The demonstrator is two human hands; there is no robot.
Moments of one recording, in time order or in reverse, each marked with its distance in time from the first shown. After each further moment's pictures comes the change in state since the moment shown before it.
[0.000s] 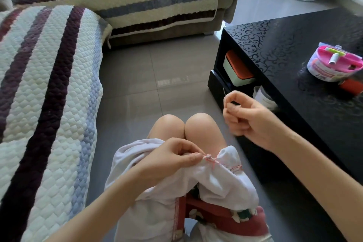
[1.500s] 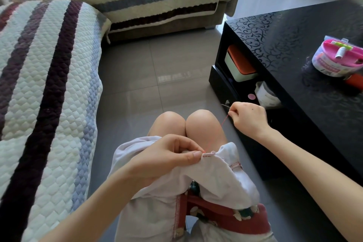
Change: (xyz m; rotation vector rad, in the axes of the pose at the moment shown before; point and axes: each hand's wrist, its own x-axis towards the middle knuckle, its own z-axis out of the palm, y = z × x) left_hand -0.010 0.011 -0.004 -0.193 -0.052 -0.032; right_hand 0.052 0.068 -0.050 -1.499 0.458 0.009
